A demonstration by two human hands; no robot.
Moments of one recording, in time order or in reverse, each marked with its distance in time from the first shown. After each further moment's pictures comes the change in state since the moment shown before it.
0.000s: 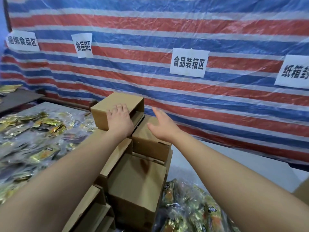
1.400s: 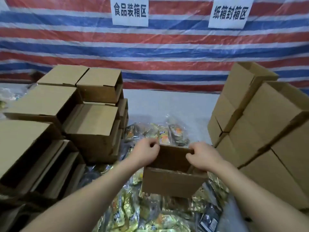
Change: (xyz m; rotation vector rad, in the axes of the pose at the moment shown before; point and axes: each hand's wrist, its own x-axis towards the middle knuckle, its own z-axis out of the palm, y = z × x) left_hand -0.374 0.144 -0.025 -0.833 -0.754 0.344; right_hand -0.410 0.157 -0.053 -0.367 -0.227 0.589
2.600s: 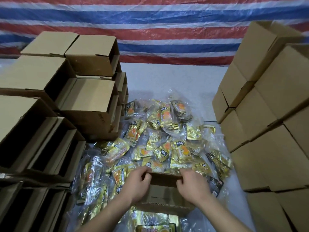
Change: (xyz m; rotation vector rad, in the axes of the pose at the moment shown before) left_hand -0.093 -0.130 0.099 -0.038 -0.084 -0.147; right_hand -0.075 0.000 0.168 0.040 -0.113 0.001
